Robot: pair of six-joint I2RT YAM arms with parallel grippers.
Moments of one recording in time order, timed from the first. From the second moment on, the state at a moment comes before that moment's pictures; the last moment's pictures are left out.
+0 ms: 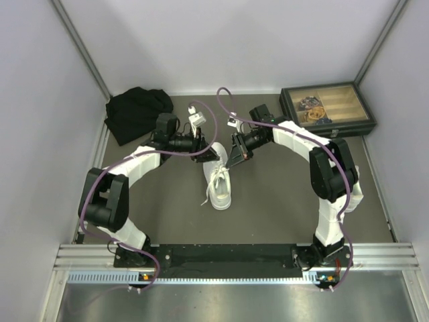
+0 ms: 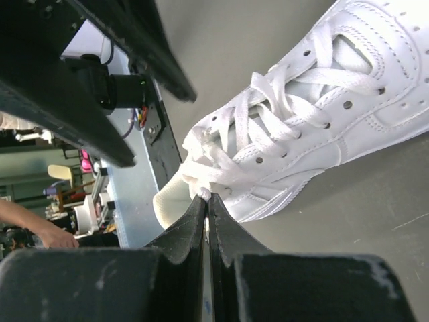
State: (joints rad) left arm -0.31 1.60 1.02 0.03 1.05 0.00; right arm 0.47 1.96 1.48 -0.64 -1.04 0.08
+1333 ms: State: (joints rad) left arm -0.40 1.66 1.04 0.00 0.95 -0.20; right arm 0.45 1.96 1.48 -0.62 -0.99 0.09
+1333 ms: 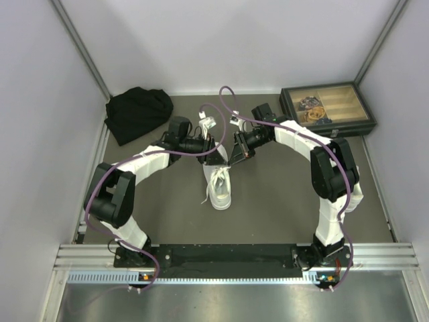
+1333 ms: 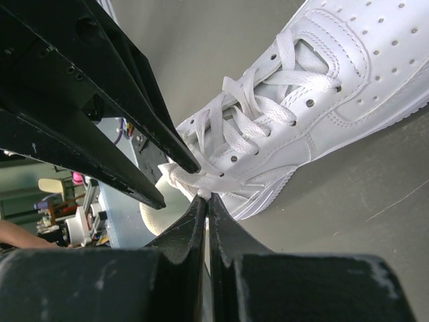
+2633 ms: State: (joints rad) left arm -0.28 1.69 1.05 0.13 0.88 -0.29; right arm 0.45 1.96 1.48 -0.62 -0.99 0.09
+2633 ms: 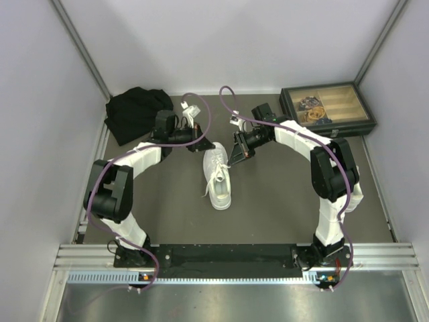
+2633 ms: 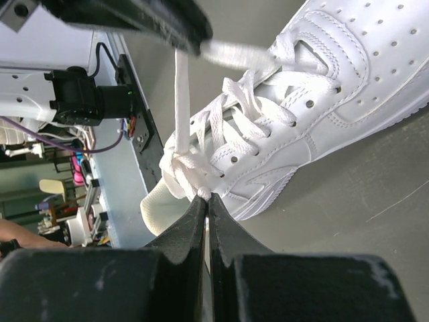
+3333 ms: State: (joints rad) left arm -0.20 1.69 1.04 0.16 0.83 -0.27; right arm 0.45 1.96 1.48 -0.60 -1.00 0.13
